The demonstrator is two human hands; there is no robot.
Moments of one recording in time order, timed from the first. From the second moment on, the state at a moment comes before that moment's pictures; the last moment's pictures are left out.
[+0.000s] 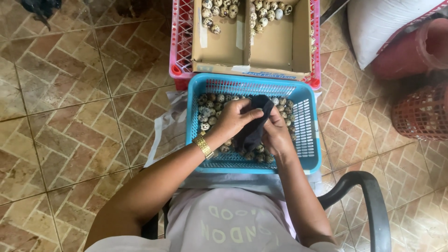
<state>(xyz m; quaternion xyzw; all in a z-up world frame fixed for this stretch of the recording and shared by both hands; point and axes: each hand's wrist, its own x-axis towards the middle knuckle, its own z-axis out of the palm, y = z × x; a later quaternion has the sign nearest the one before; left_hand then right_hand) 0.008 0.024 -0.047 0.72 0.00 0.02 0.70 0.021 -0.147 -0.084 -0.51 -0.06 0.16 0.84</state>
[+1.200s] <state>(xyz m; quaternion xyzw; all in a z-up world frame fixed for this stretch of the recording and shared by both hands) 0.012 0.020 -0.079 0.71 0.01 0.03 0.70 0.020 -0.151 -0.092 -0.50 0.01 0.19 0.85</state>
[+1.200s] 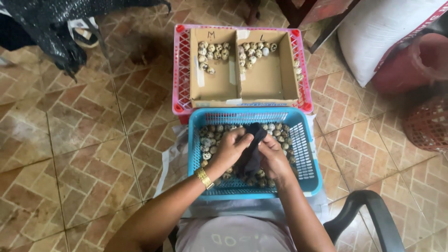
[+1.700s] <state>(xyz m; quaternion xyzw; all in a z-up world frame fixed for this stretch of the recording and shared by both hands) -0.006 0.022 0.048 0.68 0.17 -0.13 0.70 0.027 -0.146 -0.113 -0.62 -0.04 0.11 0.78</state>
